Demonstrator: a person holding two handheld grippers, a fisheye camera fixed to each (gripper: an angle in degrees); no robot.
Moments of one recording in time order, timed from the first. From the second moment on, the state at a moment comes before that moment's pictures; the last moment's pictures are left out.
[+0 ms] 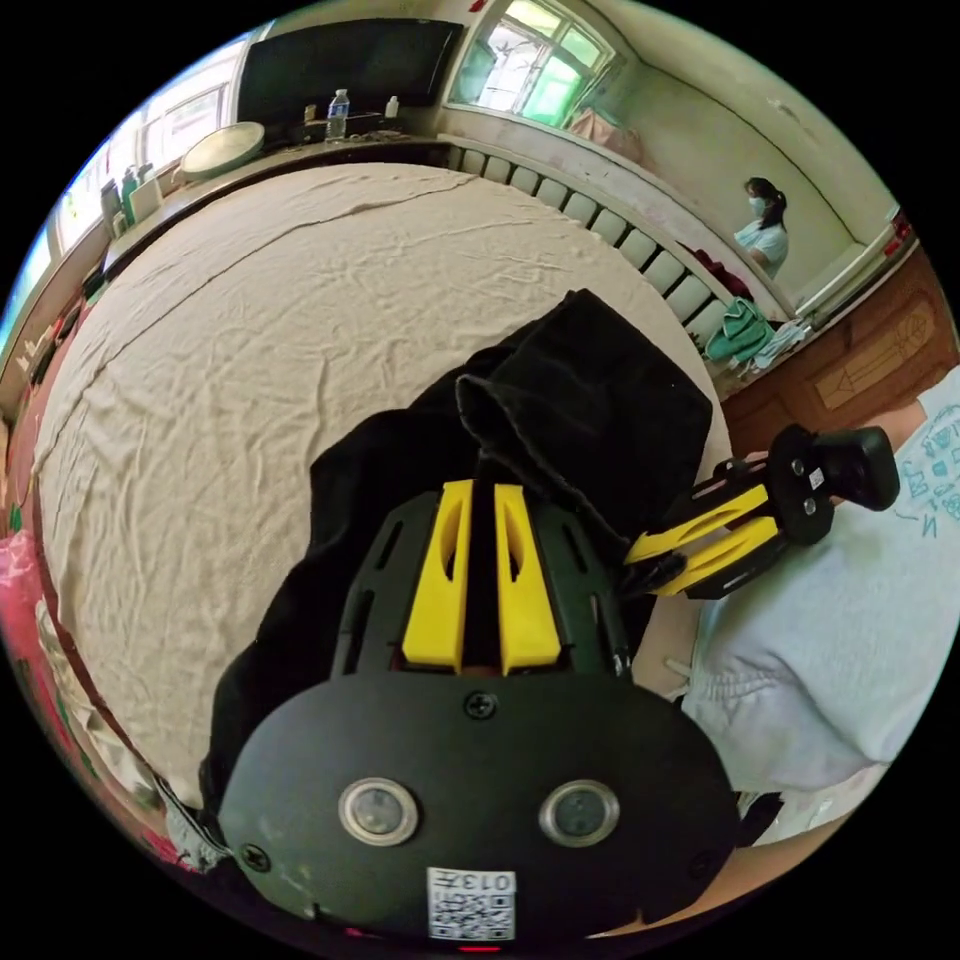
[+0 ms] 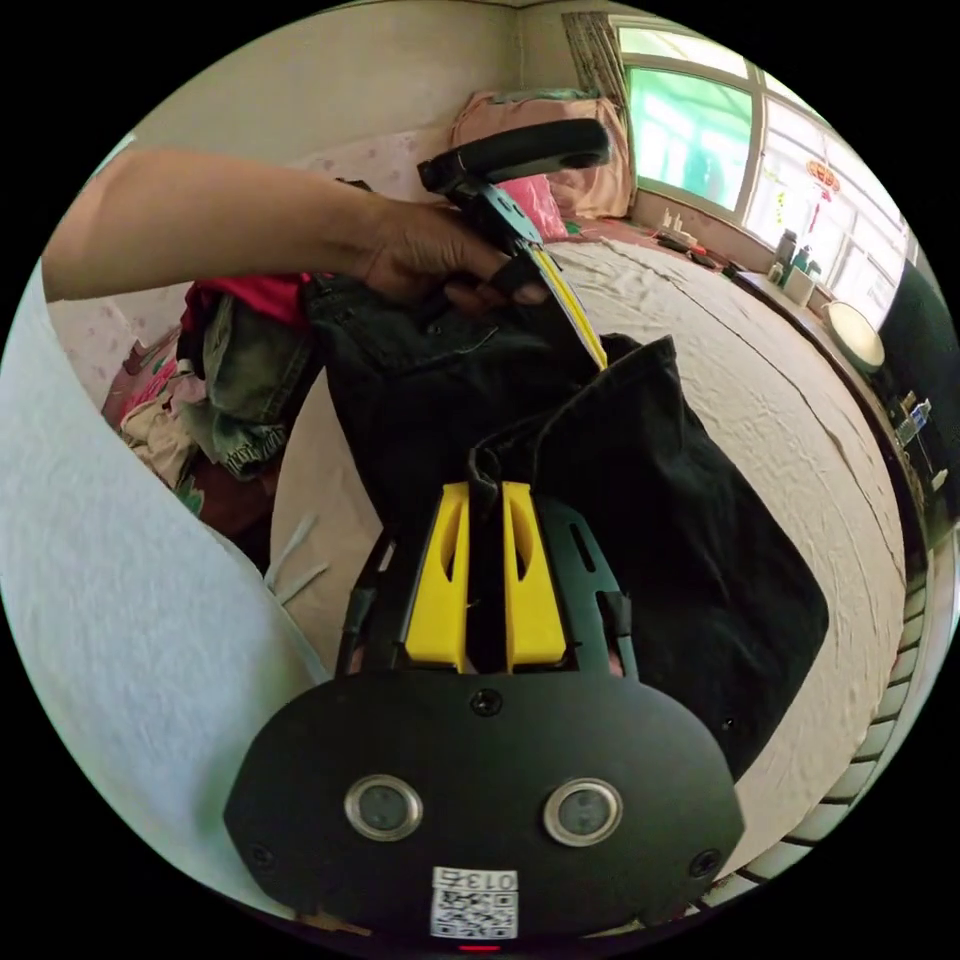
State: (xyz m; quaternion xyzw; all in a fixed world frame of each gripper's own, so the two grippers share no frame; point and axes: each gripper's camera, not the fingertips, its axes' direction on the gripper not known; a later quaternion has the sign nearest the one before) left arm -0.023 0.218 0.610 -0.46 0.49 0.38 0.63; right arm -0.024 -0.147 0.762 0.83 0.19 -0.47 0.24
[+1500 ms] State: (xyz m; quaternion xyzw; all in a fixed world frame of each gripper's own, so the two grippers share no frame) left arm -0.146 0.175 0.518 -0.43 0.44 0.30 0.73; right arm 0.150 -0.306 0.689 0.86 0.14 -0.29 0.39
